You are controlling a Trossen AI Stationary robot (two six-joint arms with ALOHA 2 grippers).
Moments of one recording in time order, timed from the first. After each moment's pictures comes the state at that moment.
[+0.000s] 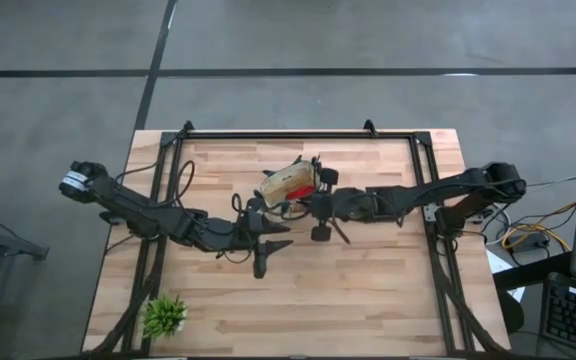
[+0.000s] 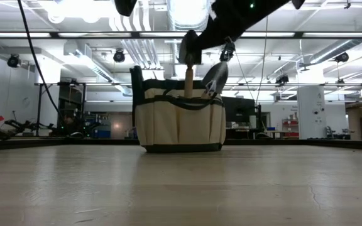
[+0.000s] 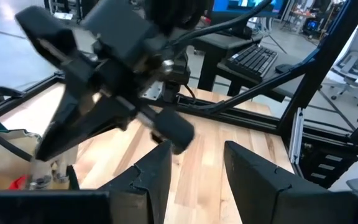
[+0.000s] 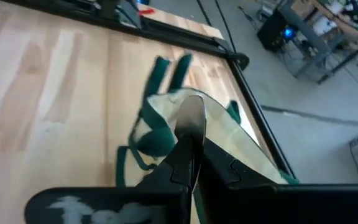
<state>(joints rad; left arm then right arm) -0.37 1.34 0.98 0.16 -0.48 -0.32 0.10 1.50 1.01 0.00 0.42 -0.18</state>
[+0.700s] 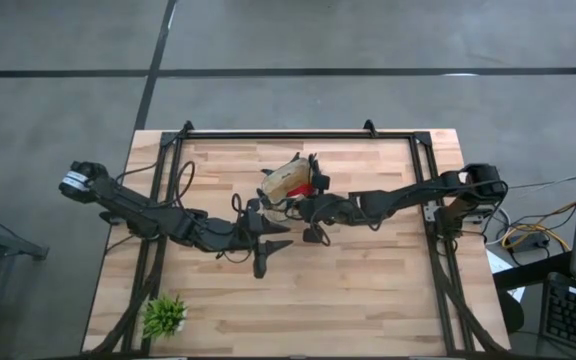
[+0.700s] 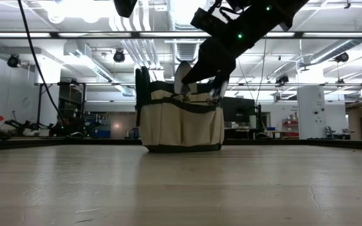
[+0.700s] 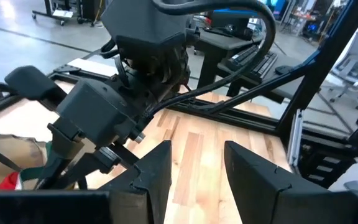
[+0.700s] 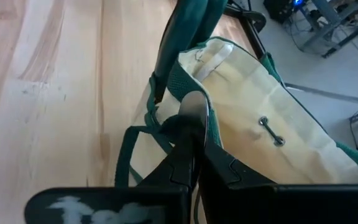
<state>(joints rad) -0.37 1.34 0.98 0.17 -0.48 -0.33 0.06 1.67 1.01 0.02 0.42 -0.15</state>
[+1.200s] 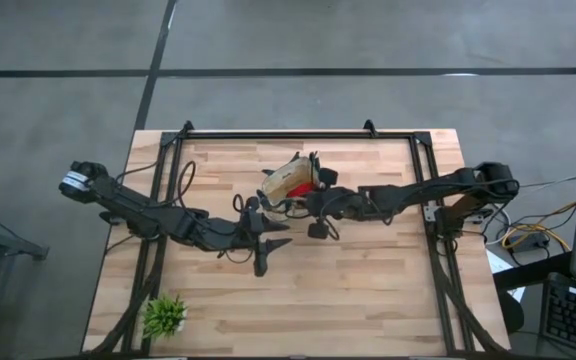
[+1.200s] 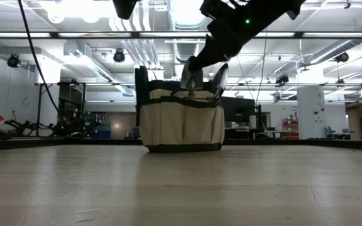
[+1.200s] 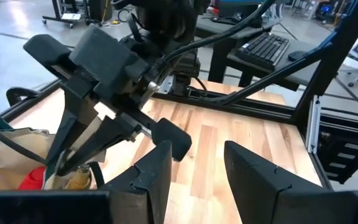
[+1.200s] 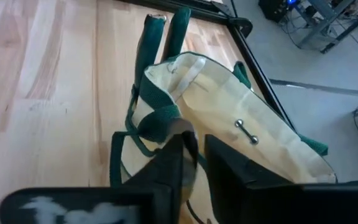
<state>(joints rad) -0.36 1.34 0.98 0.14 -0.50 -0.28 0.06 1.56 1.01 -0.04 0.41 -0.11</state>
